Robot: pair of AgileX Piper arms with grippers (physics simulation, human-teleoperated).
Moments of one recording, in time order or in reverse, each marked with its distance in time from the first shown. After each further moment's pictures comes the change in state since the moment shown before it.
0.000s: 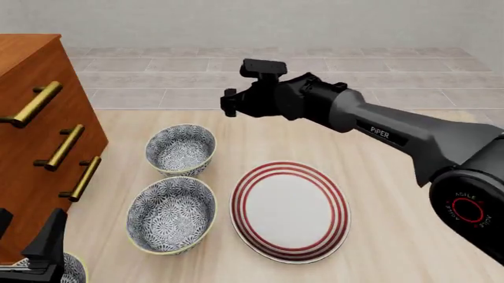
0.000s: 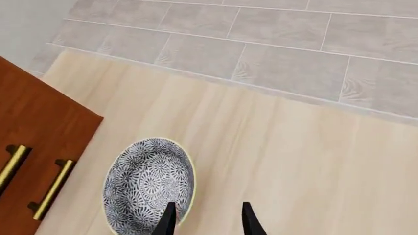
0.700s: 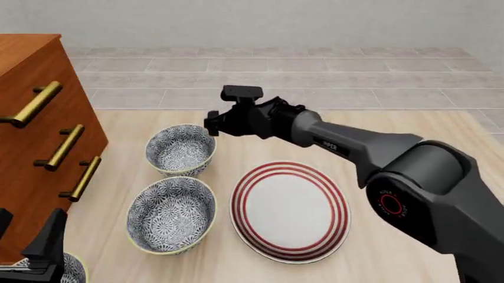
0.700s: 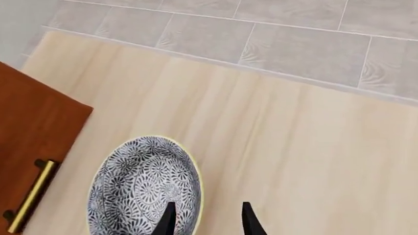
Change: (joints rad) left arm 0.000 0.000 0.000 0.000 0.000; right arm 0.043 0.228 -0.148 -0.024 0.036
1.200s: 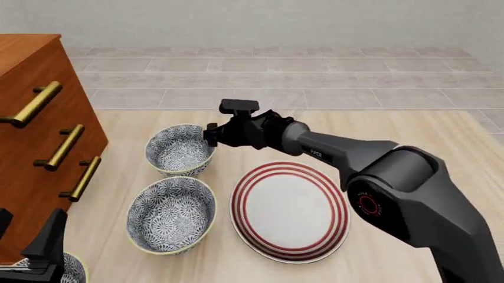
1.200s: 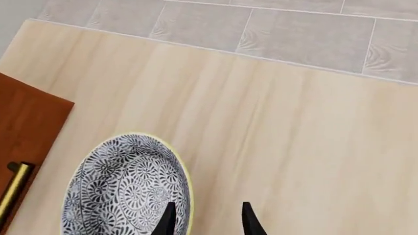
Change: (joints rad) left arm 0.000 0.000 0.000 0.000 0.000; right arm 0.001 0.105 -0.045 -0.019 0.025
